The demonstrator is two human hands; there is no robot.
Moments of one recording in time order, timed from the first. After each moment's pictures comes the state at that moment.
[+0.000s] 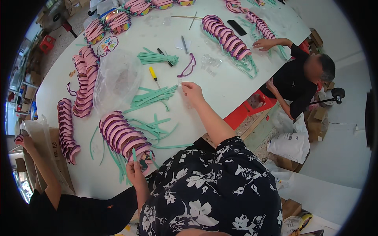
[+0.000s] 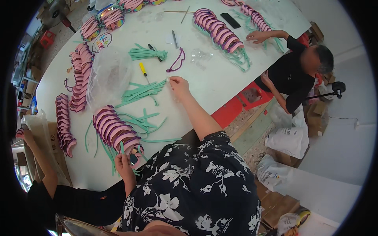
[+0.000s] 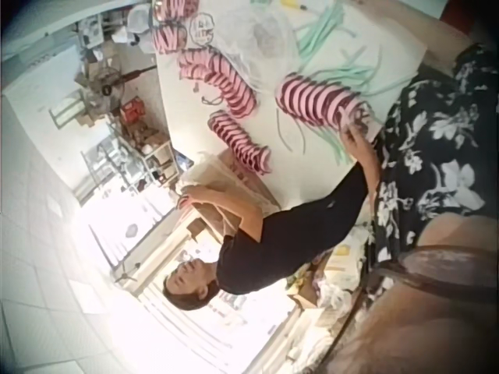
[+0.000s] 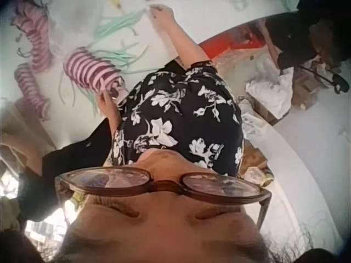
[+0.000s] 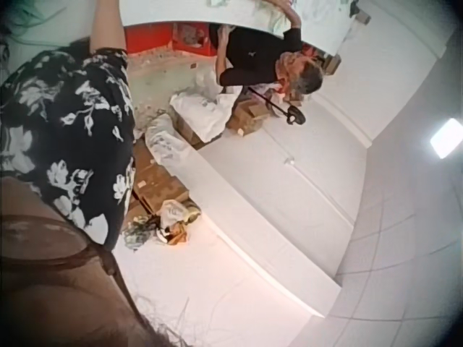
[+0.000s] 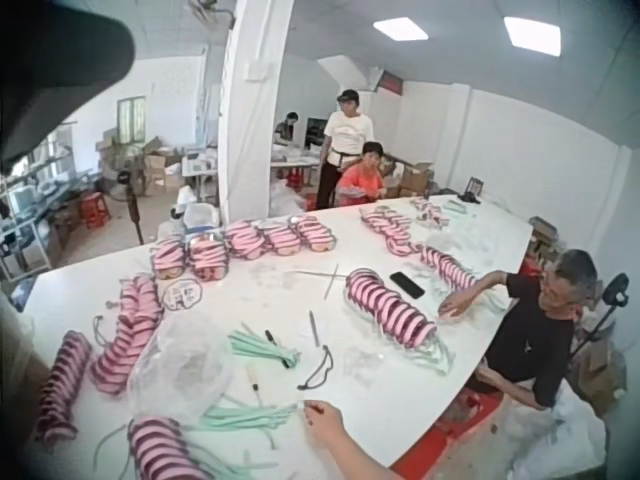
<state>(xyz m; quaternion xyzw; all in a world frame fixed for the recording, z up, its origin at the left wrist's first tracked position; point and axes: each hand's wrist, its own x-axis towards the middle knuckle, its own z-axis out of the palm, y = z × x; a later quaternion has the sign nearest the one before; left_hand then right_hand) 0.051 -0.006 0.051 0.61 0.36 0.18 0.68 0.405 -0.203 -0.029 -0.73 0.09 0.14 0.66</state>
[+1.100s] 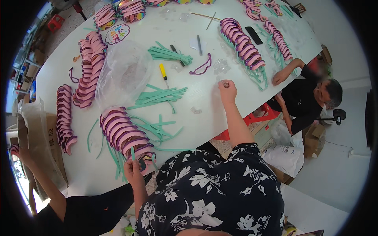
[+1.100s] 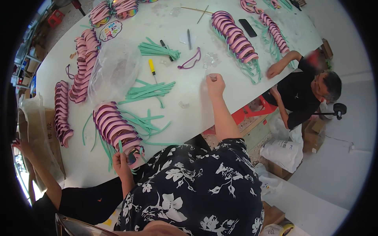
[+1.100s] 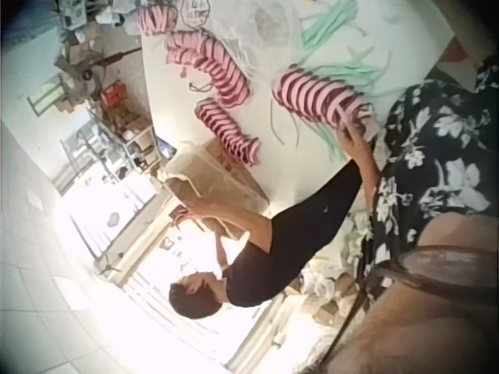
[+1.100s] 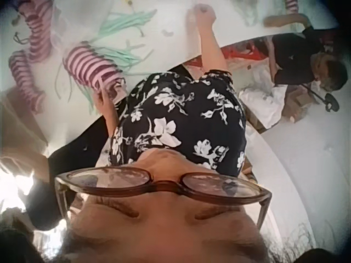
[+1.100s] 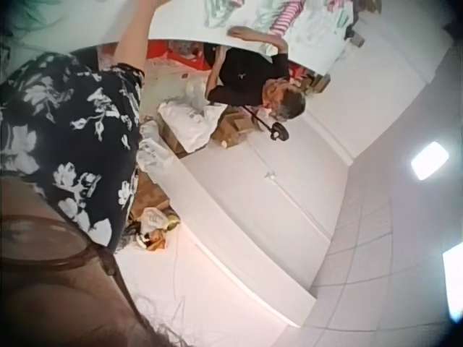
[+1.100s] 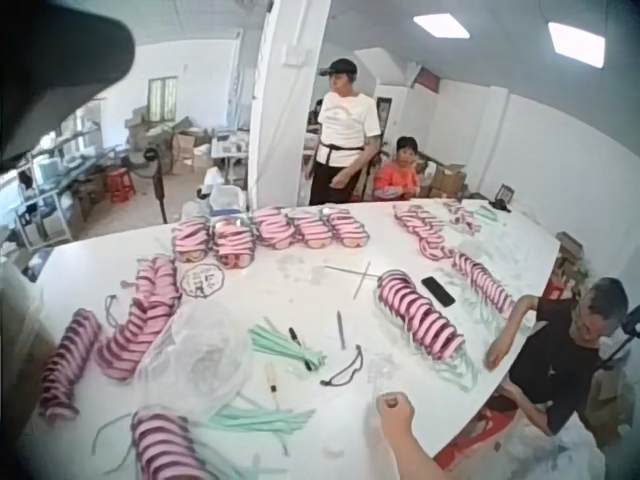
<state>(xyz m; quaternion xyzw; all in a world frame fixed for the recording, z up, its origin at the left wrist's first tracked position) 0.062 -0.006 0.050 0.62 0.40 0.21 0.64 0.456 -0.290 -0.018 -0.85 0.06 -0.05 0.53</state>
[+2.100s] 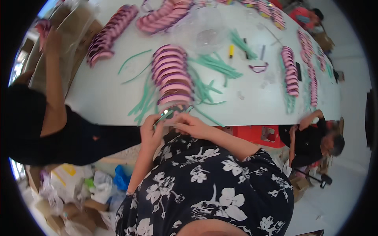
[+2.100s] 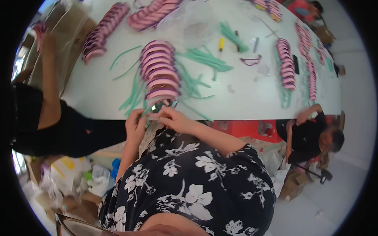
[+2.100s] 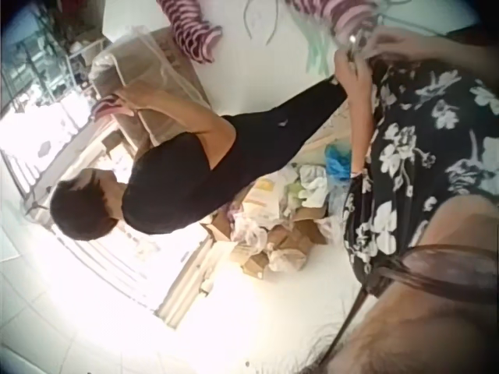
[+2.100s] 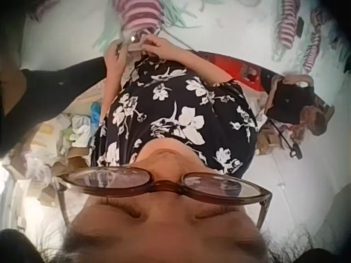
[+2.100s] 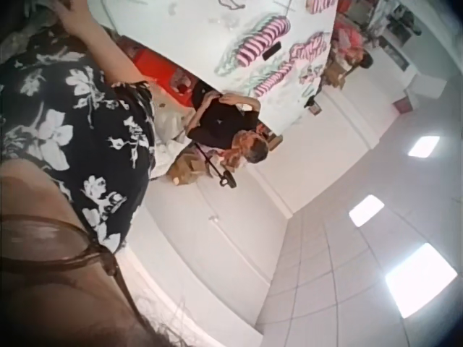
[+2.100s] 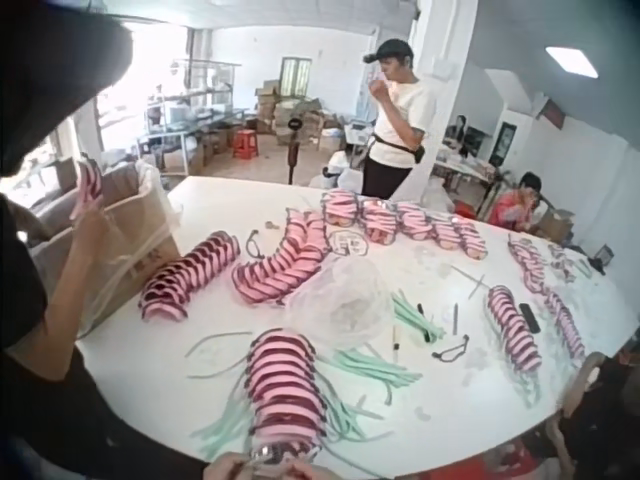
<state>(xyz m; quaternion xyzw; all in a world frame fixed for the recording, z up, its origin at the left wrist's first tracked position) -0.027 0.009 0.057 0.73 0.32 0.26 0.54 0.138 -0.115 0.046 -0.54 -0.34 0.59 0.49</state>
